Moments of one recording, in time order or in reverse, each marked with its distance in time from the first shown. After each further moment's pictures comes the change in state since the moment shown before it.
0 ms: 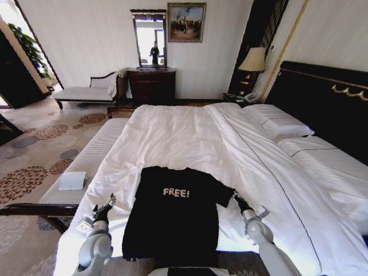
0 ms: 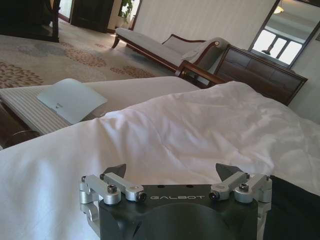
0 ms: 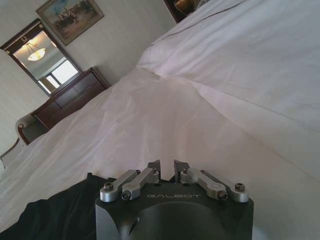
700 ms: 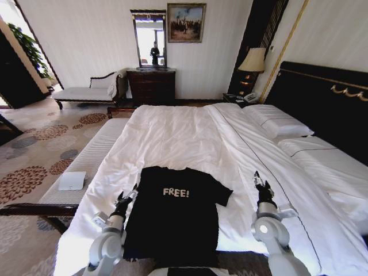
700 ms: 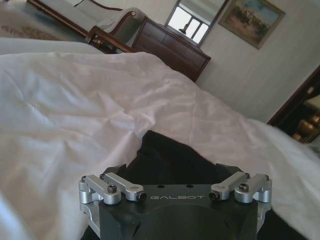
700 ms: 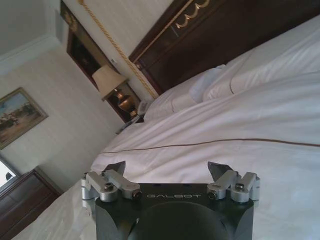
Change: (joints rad) left arm -0.026 -0.047 0.194 -0.043 0.066 0.062 0.197; right arm -0.152 0.155 0.184 0.588 -0.100 0.045 0.584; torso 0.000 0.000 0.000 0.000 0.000
